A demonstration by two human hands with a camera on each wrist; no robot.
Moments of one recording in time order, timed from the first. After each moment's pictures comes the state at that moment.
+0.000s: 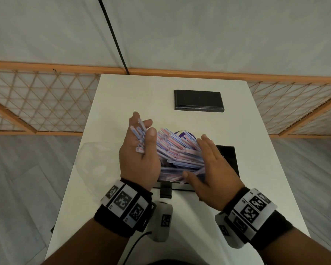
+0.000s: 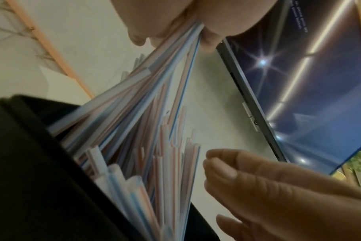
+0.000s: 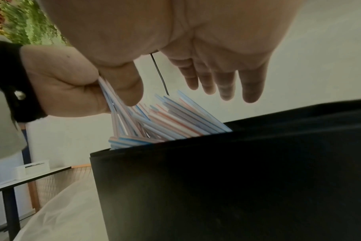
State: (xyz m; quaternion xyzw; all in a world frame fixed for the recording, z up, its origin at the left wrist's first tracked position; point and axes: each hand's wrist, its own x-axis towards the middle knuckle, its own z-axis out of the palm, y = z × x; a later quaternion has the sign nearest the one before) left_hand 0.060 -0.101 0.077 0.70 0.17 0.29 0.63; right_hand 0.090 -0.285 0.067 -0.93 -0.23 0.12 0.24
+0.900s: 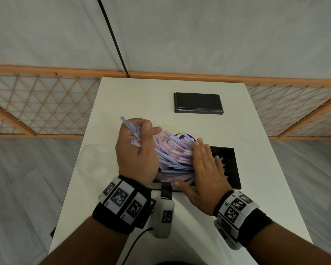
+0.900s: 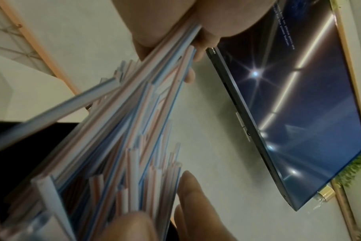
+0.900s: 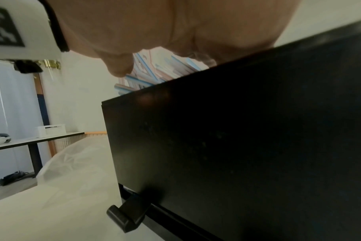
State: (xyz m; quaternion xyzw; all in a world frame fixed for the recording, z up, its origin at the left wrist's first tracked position) left_hand 0.064 -0.097 0.097 0.69 0.19 0.32 0.63; right_hand 0.079 -0.275 0.049 -0.95 -0.24 0.17 0.15
